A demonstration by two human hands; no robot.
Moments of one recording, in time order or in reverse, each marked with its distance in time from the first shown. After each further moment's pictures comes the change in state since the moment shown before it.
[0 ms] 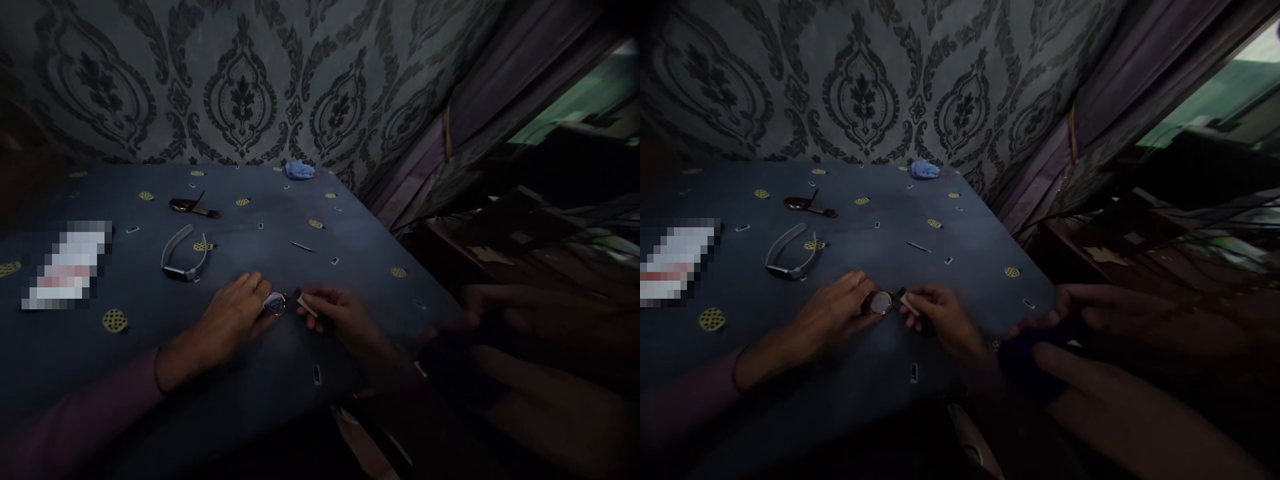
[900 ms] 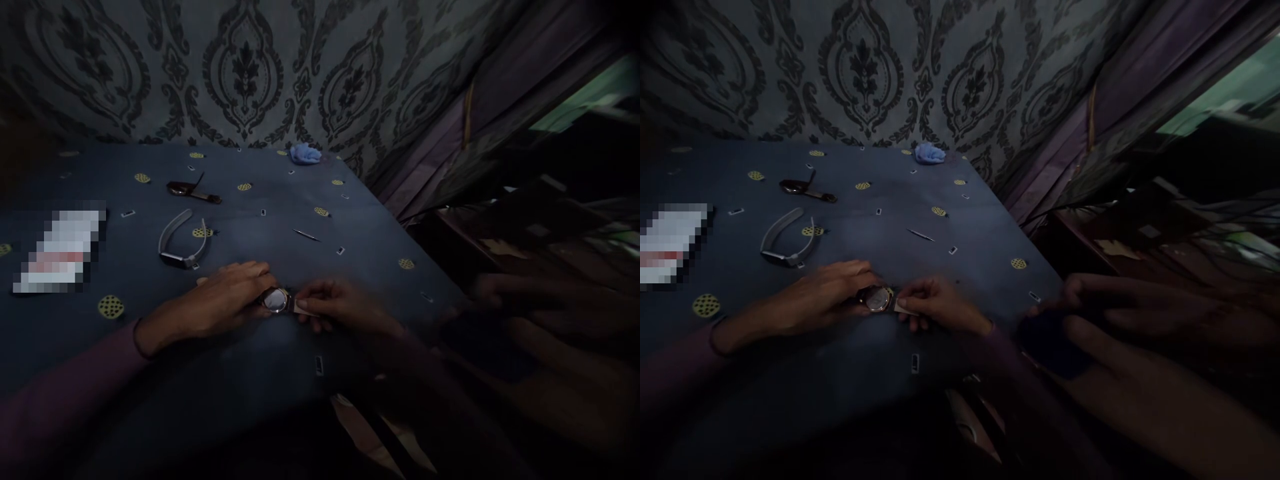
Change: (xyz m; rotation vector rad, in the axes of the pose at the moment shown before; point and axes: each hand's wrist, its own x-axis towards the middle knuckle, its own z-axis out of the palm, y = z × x) left_hand 0.003 -0.022 -0.022 -0.155 -0.157 0.271; right_hand 0.011 -0.008 -0.010 -0.270 -0.312 0.120
